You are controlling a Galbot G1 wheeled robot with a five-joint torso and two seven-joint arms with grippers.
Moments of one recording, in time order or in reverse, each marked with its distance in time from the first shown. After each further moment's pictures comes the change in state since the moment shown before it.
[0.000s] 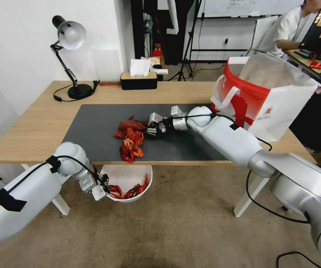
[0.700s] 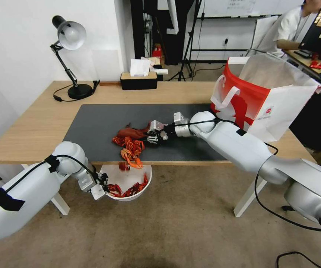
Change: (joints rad) left arm -0.014 0.002 0.014 -0.001 -0.004 0.001 -0.005; right arm -0.026 -0.076 -0.026 0.131 0.029 0.004 -0.036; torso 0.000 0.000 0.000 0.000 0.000
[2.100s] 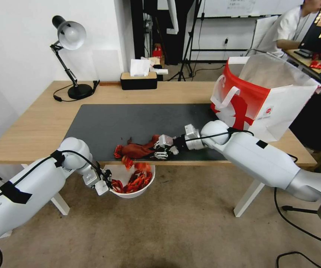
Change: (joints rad) left arm -0.074 -0.029 0.057 0.037 -0.007 0.003 0.000; right arm -0.085 -0.208 -0.005 0.301 0.020 -0.018 -0.036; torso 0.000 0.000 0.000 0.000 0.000
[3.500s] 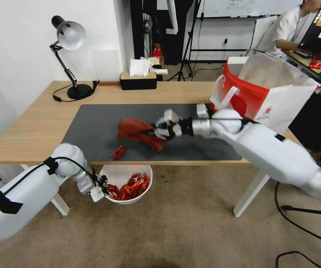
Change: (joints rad) left arm 0.131 0.055 -0.107 -0.063 0.005 -0.001 -0.008; right arm 0.088 0.105 0.083 -0.086 0.169 -0.073 0.206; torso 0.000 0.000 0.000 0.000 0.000
